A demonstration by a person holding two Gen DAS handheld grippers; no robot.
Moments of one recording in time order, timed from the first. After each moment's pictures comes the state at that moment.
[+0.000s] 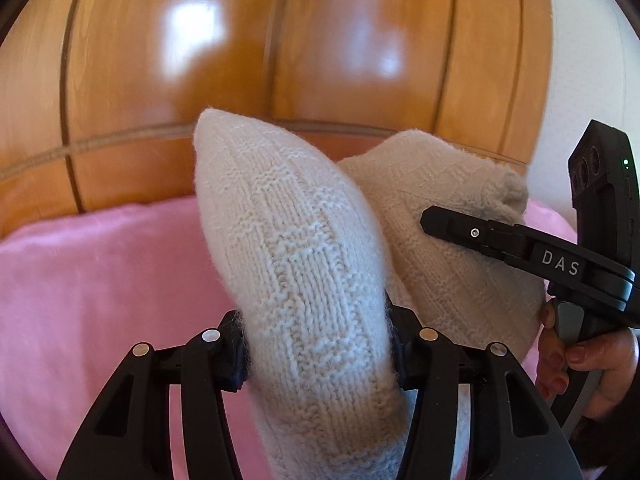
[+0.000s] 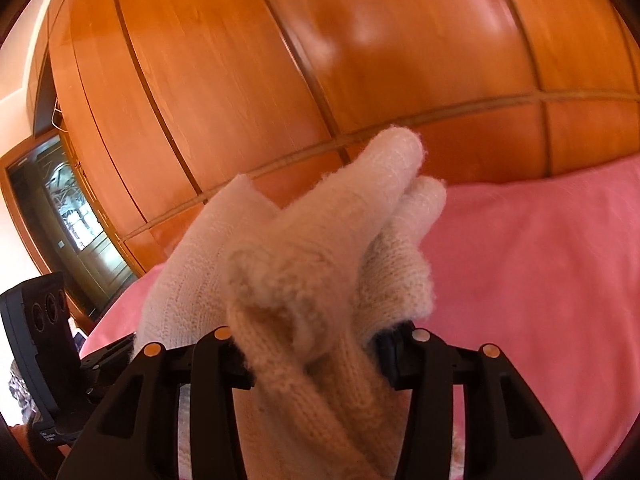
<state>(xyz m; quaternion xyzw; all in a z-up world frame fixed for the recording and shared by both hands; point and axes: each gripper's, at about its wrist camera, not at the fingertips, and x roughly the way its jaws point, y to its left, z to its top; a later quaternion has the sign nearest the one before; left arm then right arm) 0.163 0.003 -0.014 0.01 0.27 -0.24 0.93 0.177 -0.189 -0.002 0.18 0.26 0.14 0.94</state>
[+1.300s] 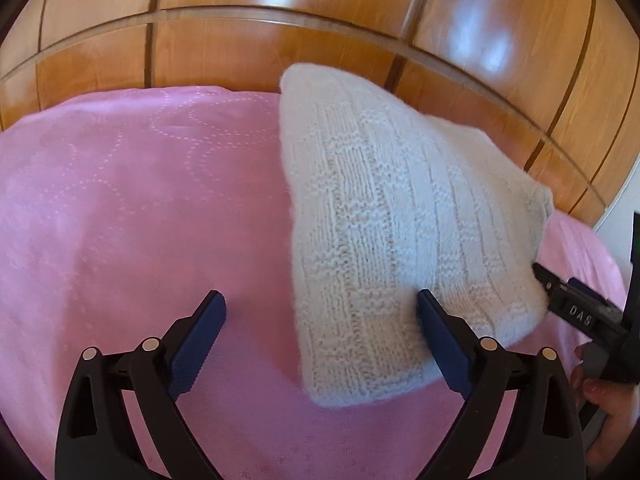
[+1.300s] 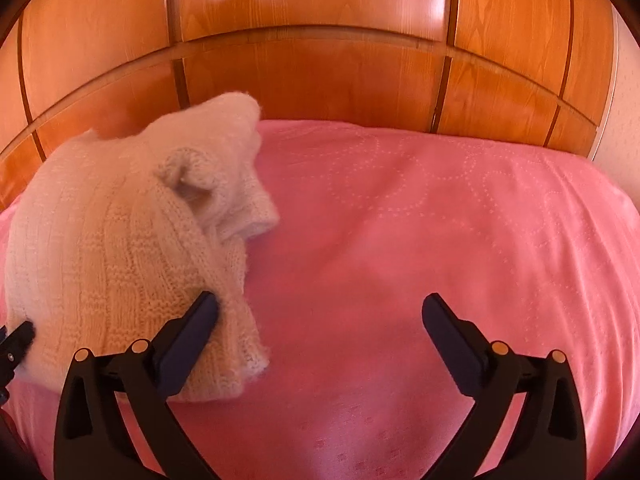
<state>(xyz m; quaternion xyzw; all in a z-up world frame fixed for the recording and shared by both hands) 0.200 0.050 -0.096 -0.10 0.38 -0.11 0.92 0.218 -0.199 -0.088 0.05 0.37 -0.13 0.92</state>
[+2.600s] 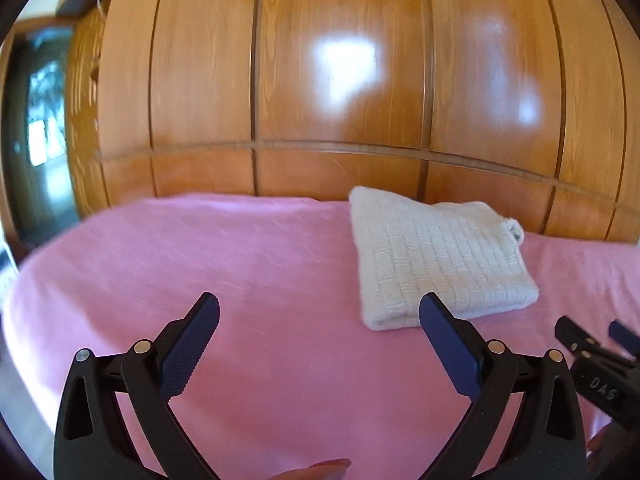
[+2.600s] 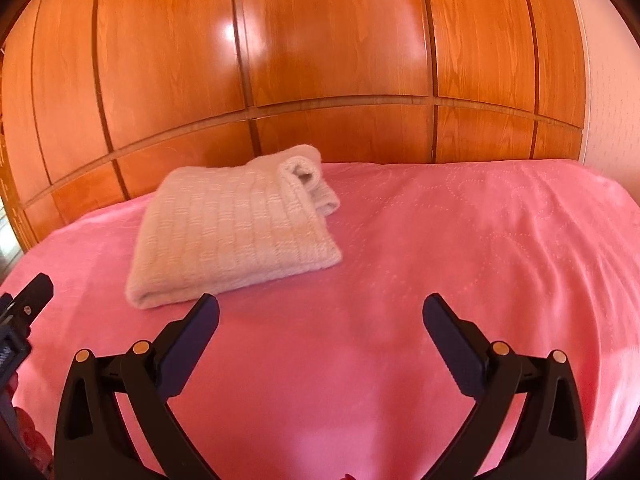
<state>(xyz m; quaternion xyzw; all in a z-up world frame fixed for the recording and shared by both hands) 0.030 0.046 -0.022 -0.01 0.21 0.05 0.98 0.063 -0.142 -0.038 0.09 0.28 -0.07 0.95</state>
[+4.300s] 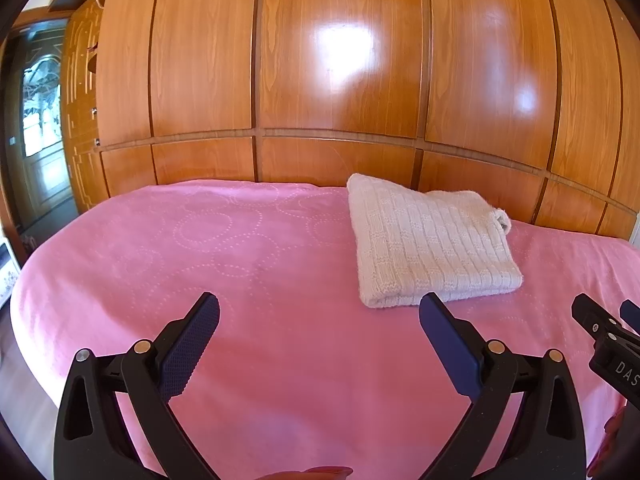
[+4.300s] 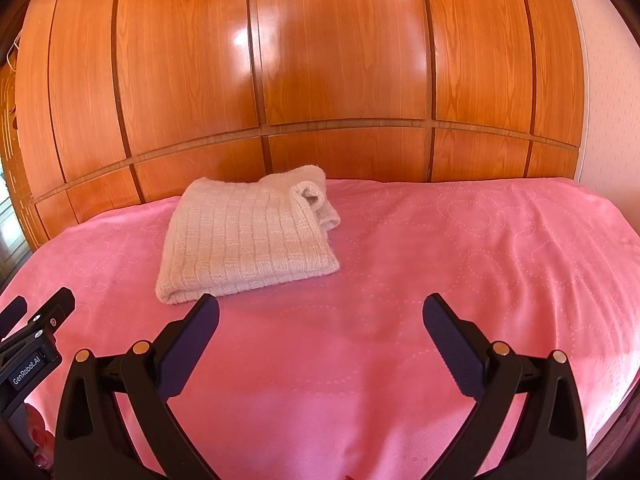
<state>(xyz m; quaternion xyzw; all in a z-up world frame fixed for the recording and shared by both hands) 0.012 0.054 -0.008 -0.02 0.24 0.04 0.97 0.030 -0.133 -0.002 0.07 0.27 -0.08 0.96</state>
